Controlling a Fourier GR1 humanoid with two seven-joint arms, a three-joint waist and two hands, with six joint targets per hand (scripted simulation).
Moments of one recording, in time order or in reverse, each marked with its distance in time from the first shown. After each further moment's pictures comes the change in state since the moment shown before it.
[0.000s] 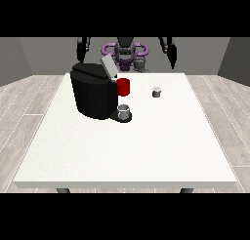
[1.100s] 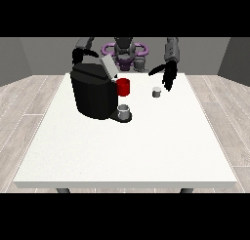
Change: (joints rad) left arm -0.215 0.227 -0.011 0.298 -0.277 -0.063 -0.041; right arm -0.072 0.082 -0.005 0.011 -0.076 0.033 -0.162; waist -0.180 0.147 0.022
